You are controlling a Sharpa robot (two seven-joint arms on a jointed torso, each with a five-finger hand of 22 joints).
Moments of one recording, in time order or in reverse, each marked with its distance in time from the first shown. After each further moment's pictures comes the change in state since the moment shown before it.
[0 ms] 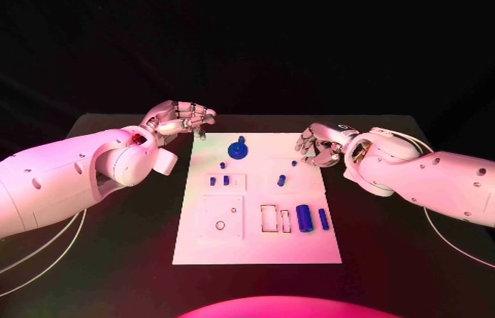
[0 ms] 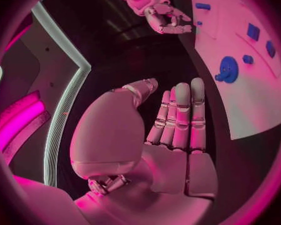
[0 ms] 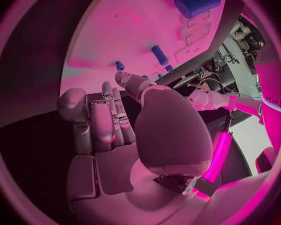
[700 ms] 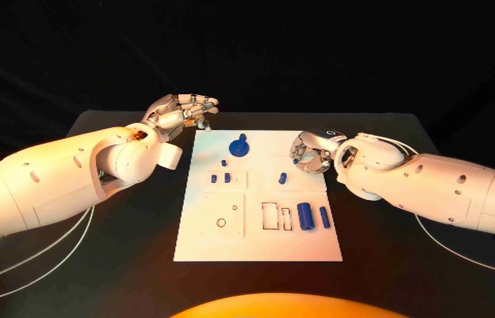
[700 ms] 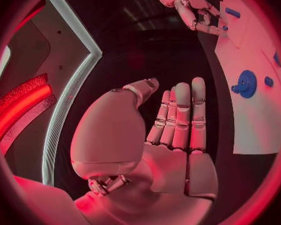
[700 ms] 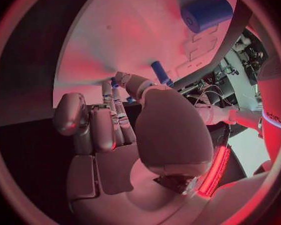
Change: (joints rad) left arm 0.000 -0.003 0.000 0.031 0.125 0.008 0.066; left_hand 0.013 0.005 -0.006 -0.006 0.000 0.000 0.000 0.008 0.003 0.000 0.000 0.005 0.000 -0.004 -0.004 -0.004 -0.003 0.000 0.007 0.000 -0.011 -0.010; right arm -0.029 0.048 0.000 -0.011 -0.100 0.033 -0.044; right_hand -0.005 -0.005 0.014 0.003 0.000 -0.003 0.003 0.000 0.013 -0.003 0.003 0.000 0.003 0.000 0.000 0.081 0.063 -0.015 0.035 0.003 0.084 0.077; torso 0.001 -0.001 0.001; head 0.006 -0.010
